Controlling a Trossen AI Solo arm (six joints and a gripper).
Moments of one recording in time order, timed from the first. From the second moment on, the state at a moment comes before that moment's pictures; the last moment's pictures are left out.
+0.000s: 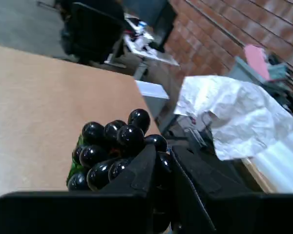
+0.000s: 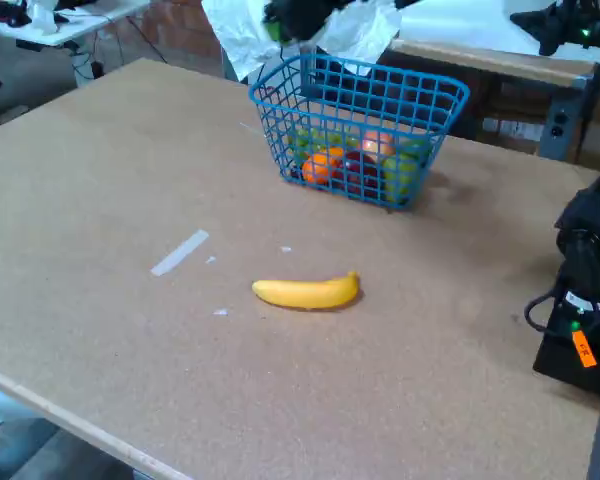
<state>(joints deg) -5.6 81.1 70.6 -5.7 24.9 -19.4</state>
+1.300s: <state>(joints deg) -27.0 81.0 42.9 9.4 14.7 -9.4</state>
